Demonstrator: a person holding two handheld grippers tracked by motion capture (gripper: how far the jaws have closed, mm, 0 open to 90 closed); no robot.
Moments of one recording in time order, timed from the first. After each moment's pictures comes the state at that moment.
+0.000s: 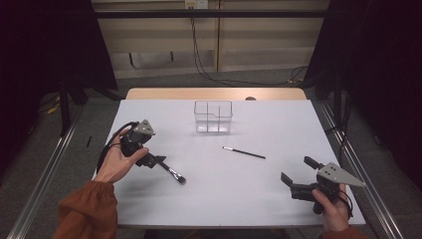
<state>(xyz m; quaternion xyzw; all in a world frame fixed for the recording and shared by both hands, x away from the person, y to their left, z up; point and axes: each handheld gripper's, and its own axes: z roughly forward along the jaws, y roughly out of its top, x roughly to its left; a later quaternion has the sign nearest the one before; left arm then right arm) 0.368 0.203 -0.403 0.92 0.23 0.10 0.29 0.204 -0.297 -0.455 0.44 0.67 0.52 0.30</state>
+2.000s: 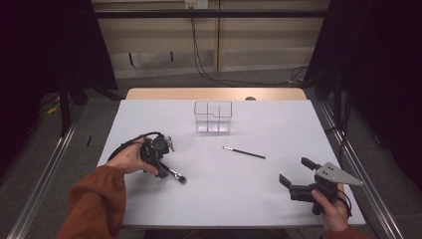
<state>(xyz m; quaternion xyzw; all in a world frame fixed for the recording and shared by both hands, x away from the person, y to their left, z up) 0.389 0.164 -0.451 0.99 0.13 -0.01 0.09 0.205 -0.295 -0.456 0.43 0.68 0.52 0.28</state>
